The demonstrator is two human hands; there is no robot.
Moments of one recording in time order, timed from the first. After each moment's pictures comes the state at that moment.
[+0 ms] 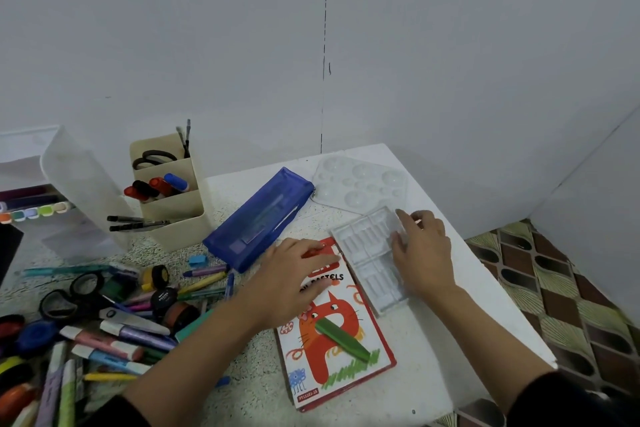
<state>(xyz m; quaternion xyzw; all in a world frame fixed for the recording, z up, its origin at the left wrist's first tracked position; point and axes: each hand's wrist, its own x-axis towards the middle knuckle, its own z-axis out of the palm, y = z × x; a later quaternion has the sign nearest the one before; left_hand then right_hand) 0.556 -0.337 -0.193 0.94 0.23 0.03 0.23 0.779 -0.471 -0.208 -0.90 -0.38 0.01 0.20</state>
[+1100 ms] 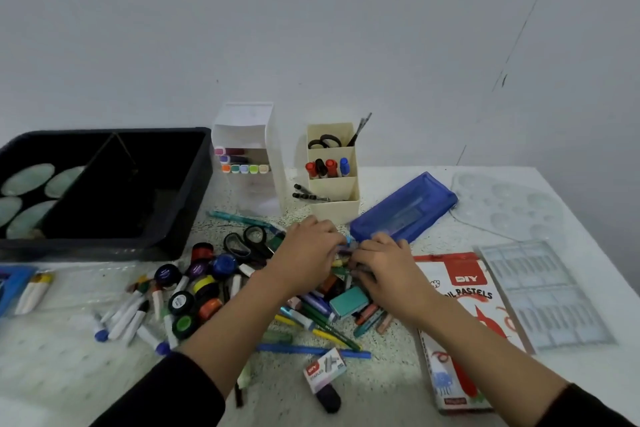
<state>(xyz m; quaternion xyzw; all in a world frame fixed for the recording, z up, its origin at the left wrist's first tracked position) 0.403 -0.264 -0.173 0.93 0.35 0.05 0.11 0.570 -0.356 -0.188 -0.63 -0.76 0.04 0.17</state>
